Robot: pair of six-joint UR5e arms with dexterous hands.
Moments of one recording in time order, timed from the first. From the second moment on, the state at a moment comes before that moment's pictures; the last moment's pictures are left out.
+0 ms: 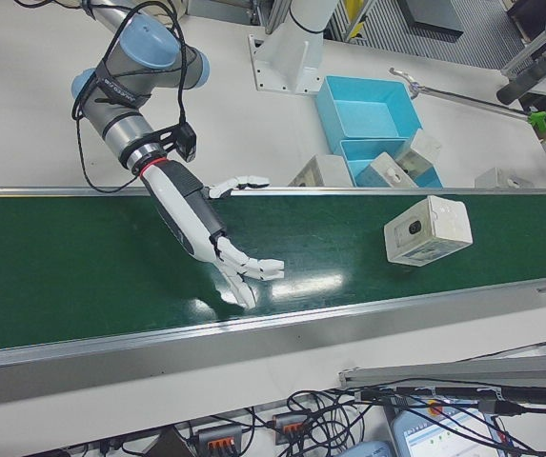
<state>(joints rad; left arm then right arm) -1.81 -1.79 -1.75 0.44 1.92 -0.15 0.96 -1.23 1.72 -3.24 -1.36 -0.03</state>
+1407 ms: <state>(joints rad) -1.81 -1.79 -1.75 0.44 1.92 -0.15 0.95 -1.22 1.71 -3.24 -1.36 -0.05</state>
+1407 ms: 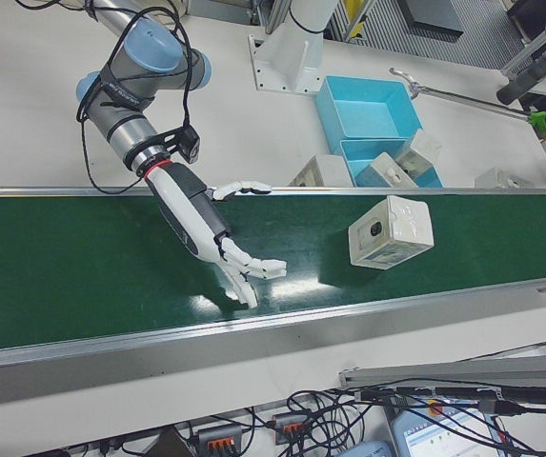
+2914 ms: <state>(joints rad) -1.81 -1.79 -1.75 0.44 1.92 -0.15 0.92 -1.17 1.68 -3.25 -1.35 -0.07</state>
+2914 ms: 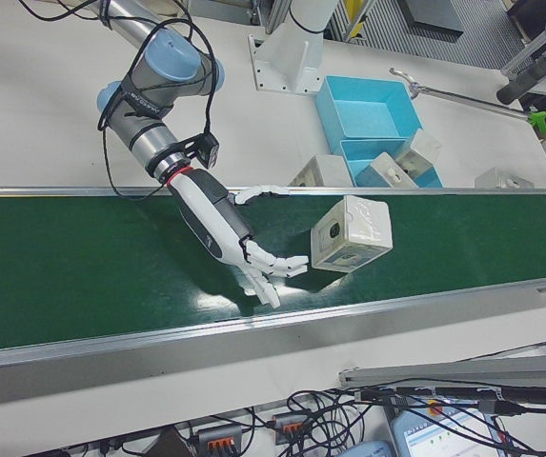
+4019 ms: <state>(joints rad) -1.81 -1.79 -1.75 0.44 1.92 -0.15 0.90 -1.17 1.67 -3.25 -1.35 -0.09</state>
